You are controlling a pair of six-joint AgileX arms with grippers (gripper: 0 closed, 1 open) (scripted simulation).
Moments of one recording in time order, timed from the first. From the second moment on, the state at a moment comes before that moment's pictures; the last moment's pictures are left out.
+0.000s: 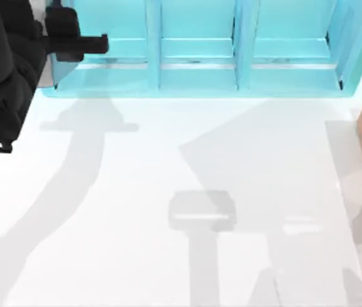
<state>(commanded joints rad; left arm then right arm) -0.45 1.24 0.75 0.40 -0.39 -0.02 0.00 0.00 0.00 0.00 0.00 0.00</state>
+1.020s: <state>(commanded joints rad) -0.68 1.49 0.87 0.32 -0.65 -0.59 0.00 0.00 0.00 0.00 0.00 0.00</state>
